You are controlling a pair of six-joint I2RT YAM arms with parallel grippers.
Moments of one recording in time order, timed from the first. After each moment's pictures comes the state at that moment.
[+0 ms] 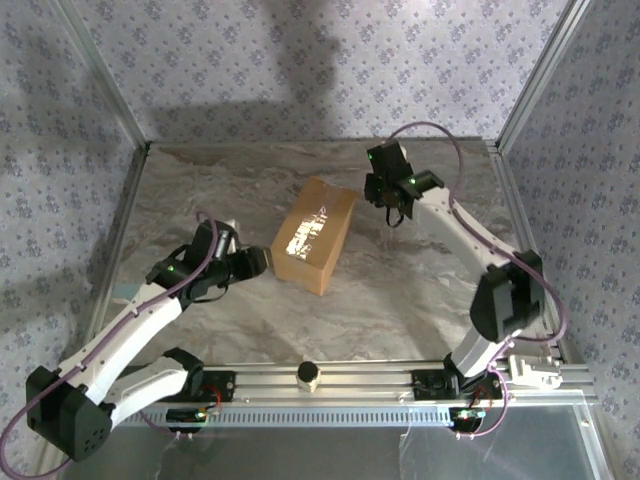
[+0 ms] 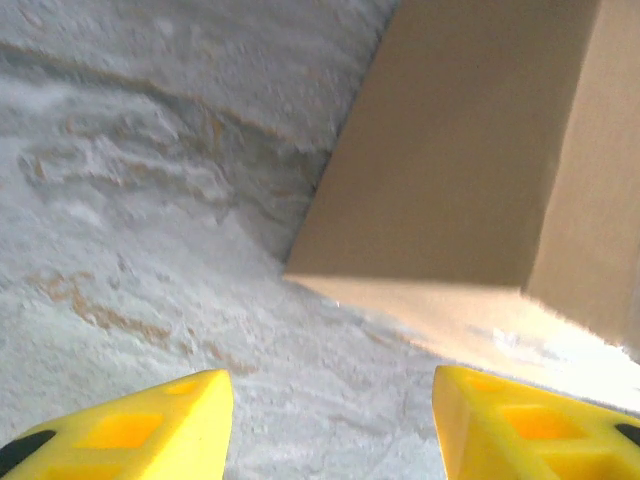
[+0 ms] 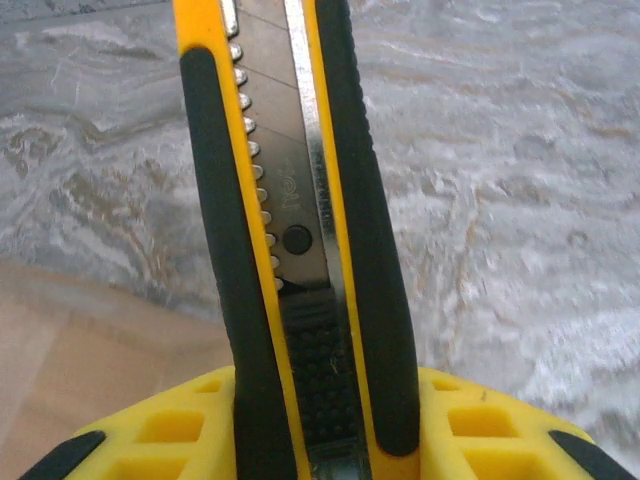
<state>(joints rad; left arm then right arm) -0.55 0.97 0.78 -0.67 0.05 -0.71 0.47 1.69 1.51 -0.67 0.26 0.44</state>
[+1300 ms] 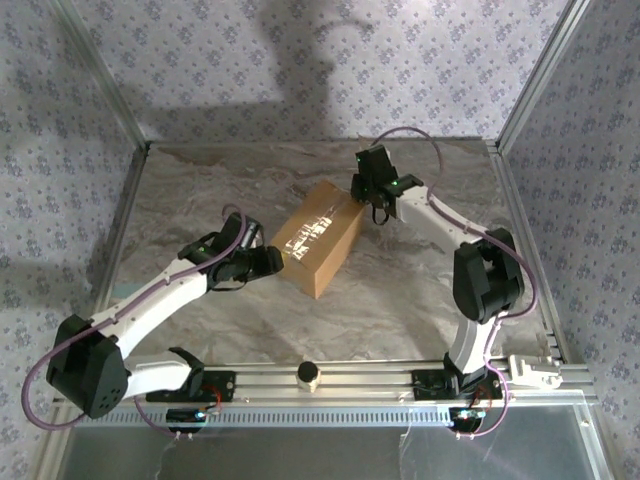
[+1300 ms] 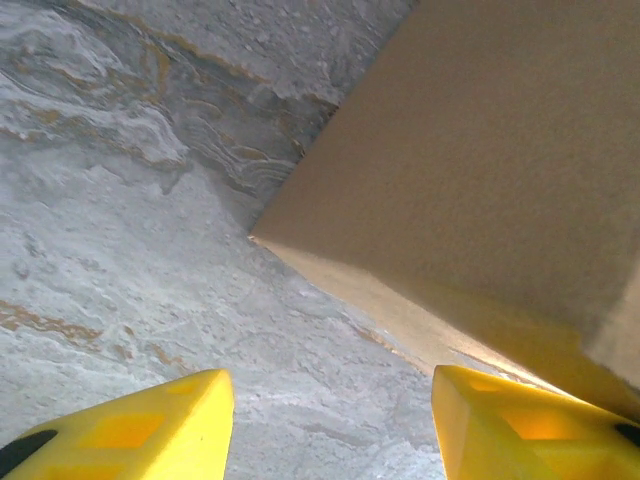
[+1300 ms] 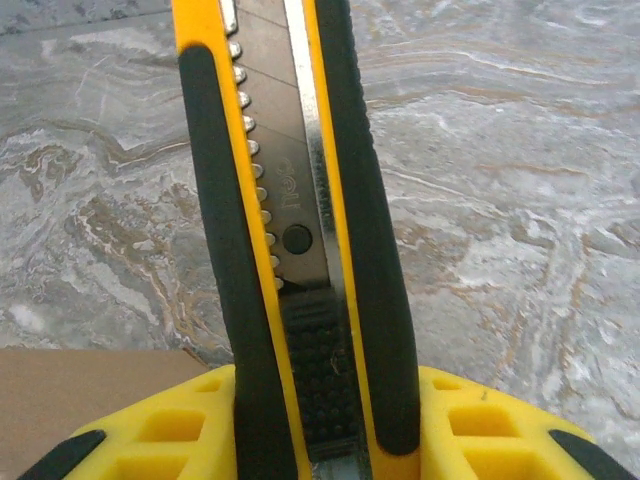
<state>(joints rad) -0.58 1.22 0.85 -0.62 0.06 -0.77 0.49 1.79 1.44 -0.45 0.22 0.45</state>
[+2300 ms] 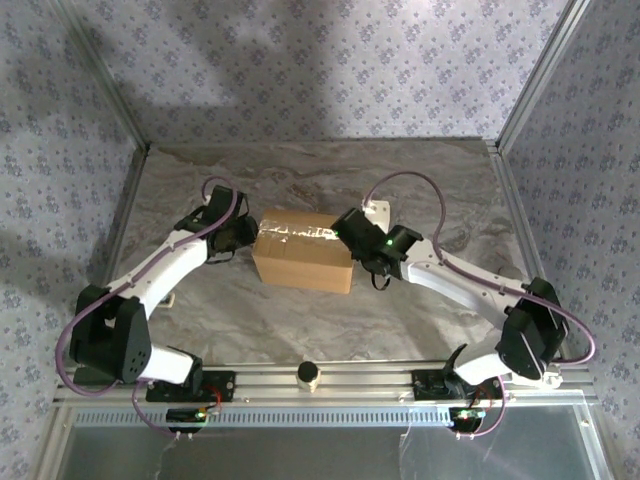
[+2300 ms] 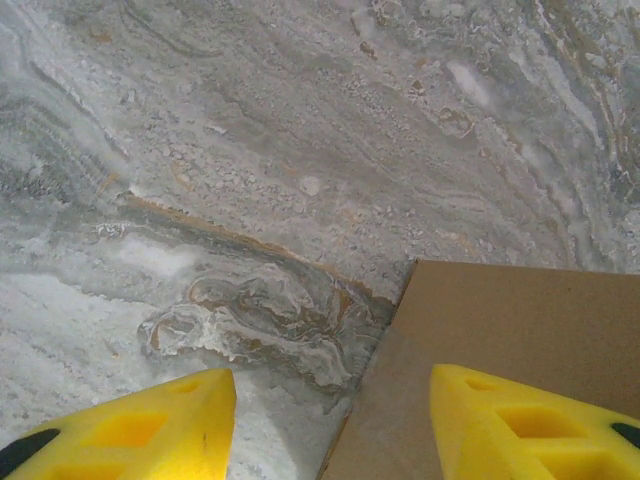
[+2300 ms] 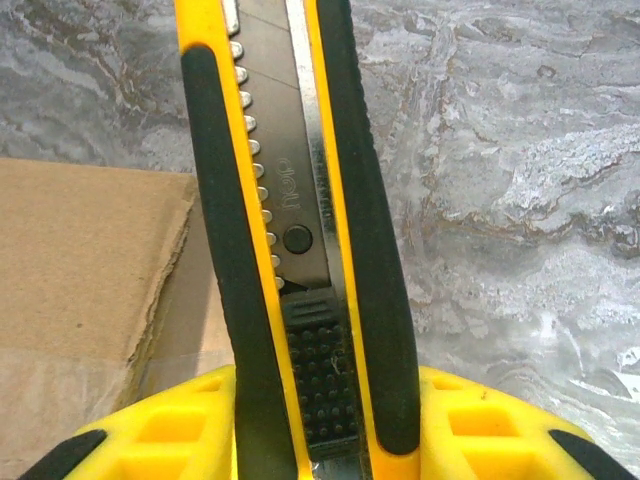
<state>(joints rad) -0.38 1.40 0.99 -0.56 -0.10 -0.67 0.86 1.43 1.15 -0.79 0.56 0.76</state>
